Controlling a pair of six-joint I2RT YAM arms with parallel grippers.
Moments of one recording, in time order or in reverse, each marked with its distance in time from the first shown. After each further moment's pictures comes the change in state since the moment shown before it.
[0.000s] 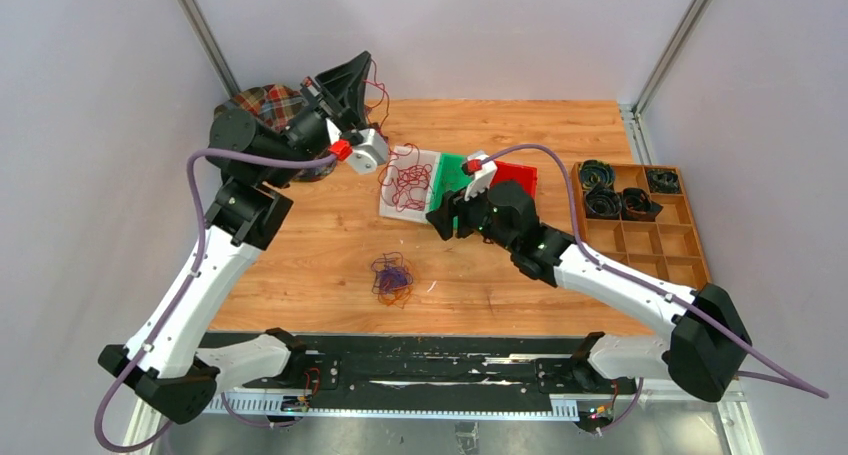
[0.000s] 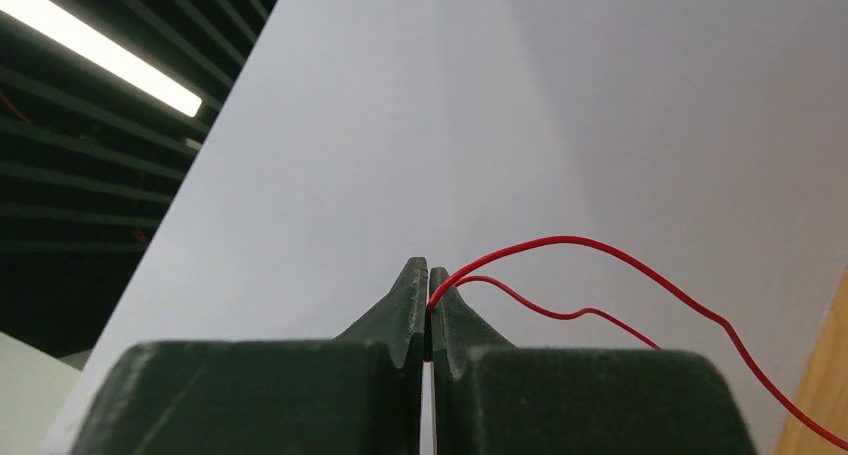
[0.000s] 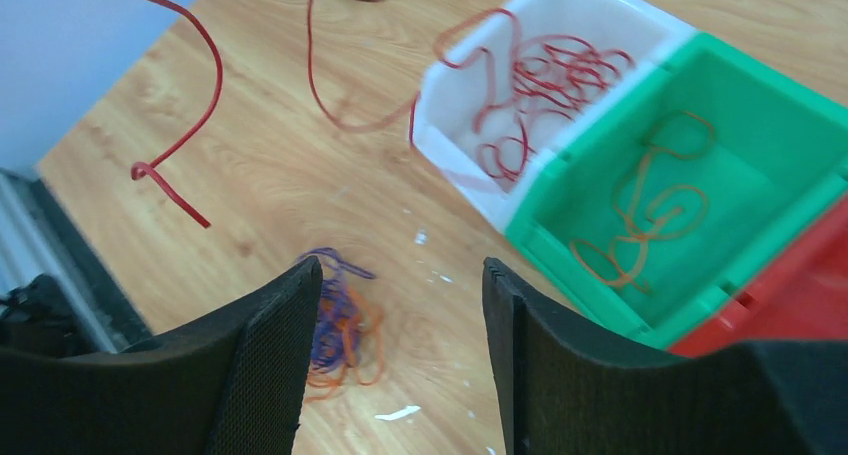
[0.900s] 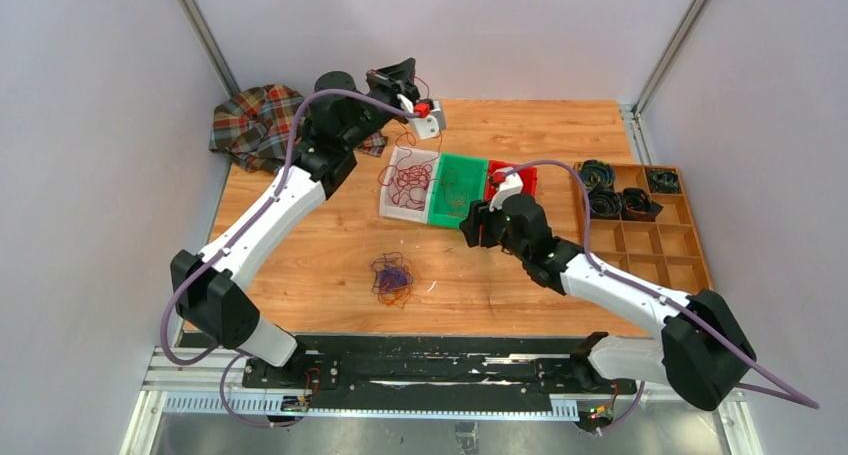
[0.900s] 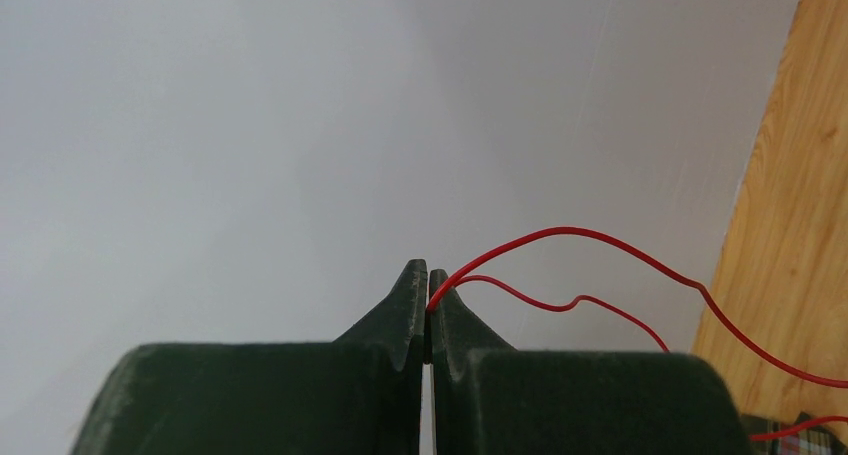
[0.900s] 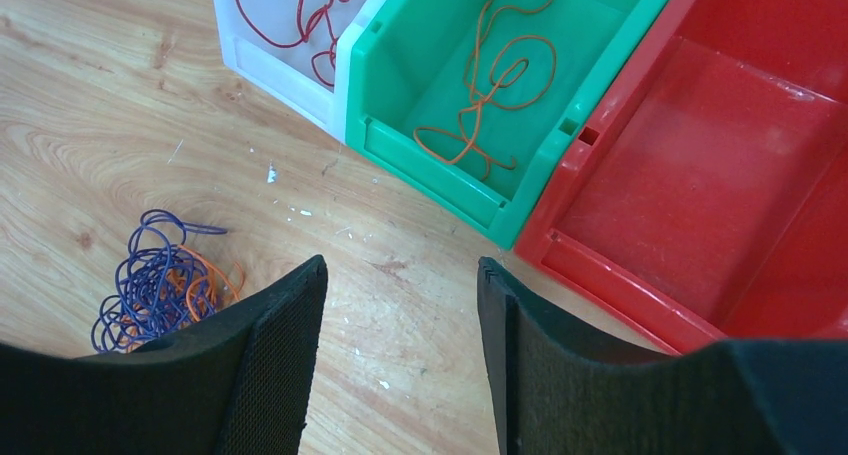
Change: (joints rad) left arm -0.001 0.395 0.060 0.022 -0.121 0.101; right arm -0.146 -0.030 -0.199 -0.005 0.110 0.050
